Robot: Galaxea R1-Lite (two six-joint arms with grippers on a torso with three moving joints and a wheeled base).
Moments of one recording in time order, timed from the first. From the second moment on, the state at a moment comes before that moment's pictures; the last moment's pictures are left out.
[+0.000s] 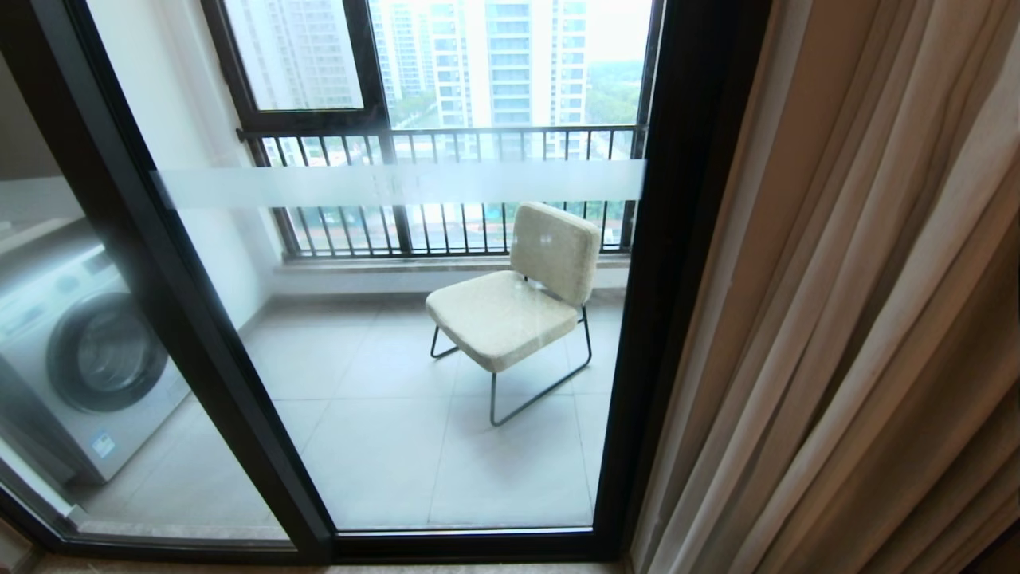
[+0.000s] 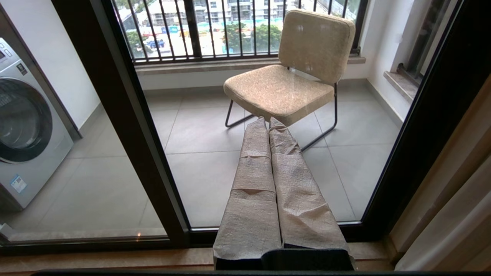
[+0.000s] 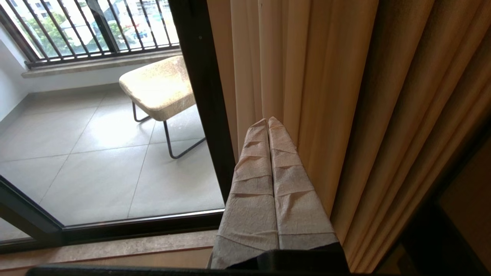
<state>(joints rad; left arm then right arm) 0.00 0.00 0.00 0.00 -0.02 0.03 0.00 0.00 -0.03 0.06 -0.07 0.08</state>
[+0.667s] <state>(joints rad) 0.00 0.00 0.00 0.00 -0.01 0.03 0.00 0.27 -0.06 -0.25 -0.07 0.10</state>
